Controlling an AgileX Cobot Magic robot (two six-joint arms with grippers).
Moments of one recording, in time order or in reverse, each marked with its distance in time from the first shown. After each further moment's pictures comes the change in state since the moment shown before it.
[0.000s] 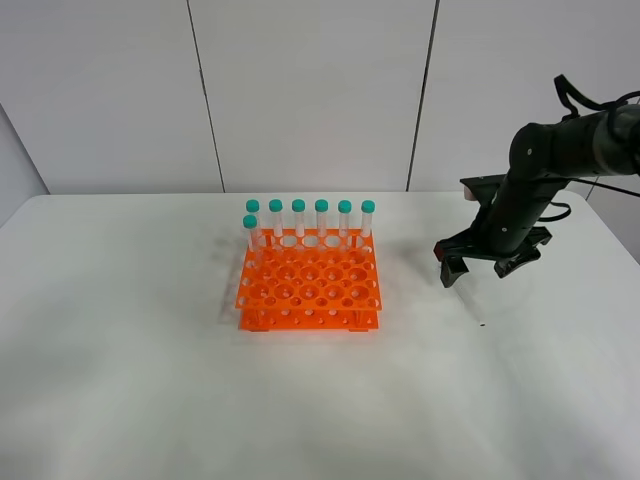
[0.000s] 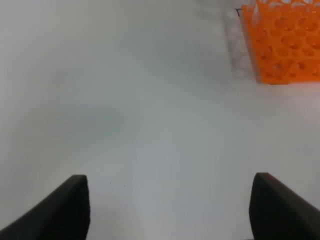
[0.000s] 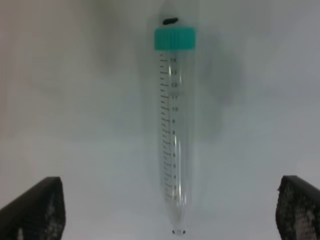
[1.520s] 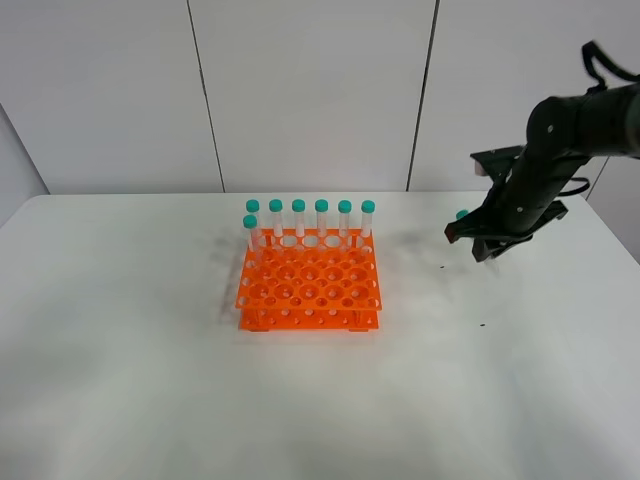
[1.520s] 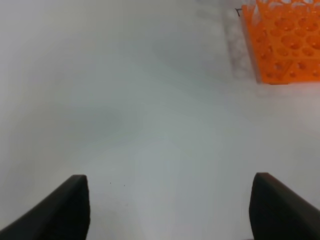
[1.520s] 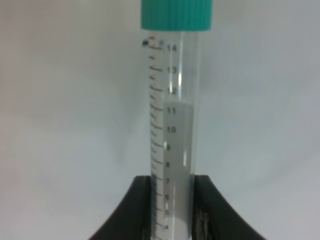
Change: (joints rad) left arm 0.000 0.000 0.000 0.000 0.000 0.000; right arm 0.000 -0.172 0.017 -0.065 0.025 0.000
